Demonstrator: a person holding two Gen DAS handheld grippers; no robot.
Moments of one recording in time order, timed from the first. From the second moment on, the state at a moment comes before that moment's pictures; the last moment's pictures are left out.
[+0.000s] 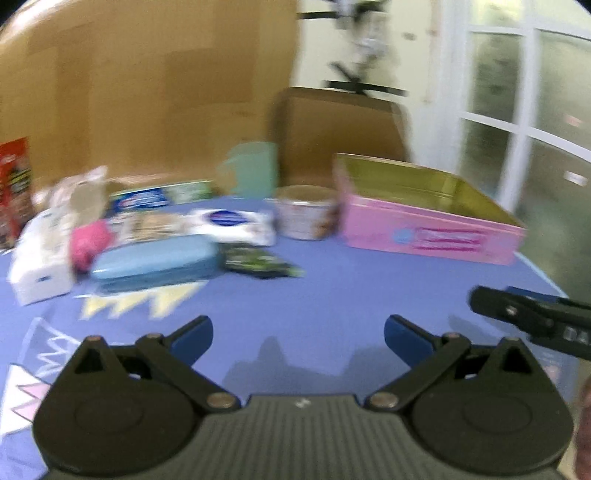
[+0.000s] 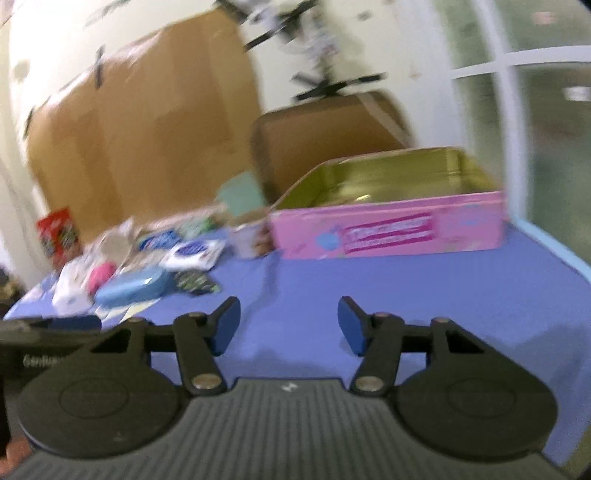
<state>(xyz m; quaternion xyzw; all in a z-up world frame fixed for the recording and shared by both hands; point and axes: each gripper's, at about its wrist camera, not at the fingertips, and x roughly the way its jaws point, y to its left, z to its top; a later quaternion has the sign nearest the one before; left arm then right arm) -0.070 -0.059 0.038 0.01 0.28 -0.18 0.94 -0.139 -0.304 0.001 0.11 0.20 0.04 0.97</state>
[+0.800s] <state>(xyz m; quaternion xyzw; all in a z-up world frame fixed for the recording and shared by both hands) 0.008 0.002 0.024 -0.12 0.38 -0.18 0.90 0.001 -0.268 -0.024 0.02 0.30 0.23 0.92</state>
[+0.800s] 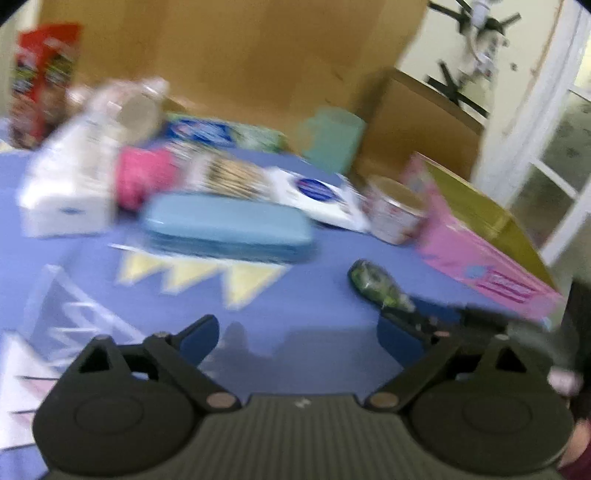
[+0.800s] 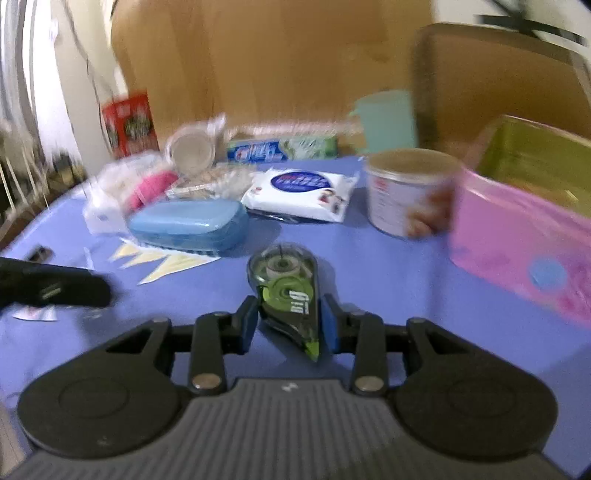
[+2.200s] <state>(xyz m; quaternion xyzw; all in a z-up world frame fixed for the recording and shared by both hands) 0.025 -0.017 0.022 -0.04 0.30 -0.18 0.94 0.014 -0.325 0.039 0.04 0.17 0.16 0.97</state>
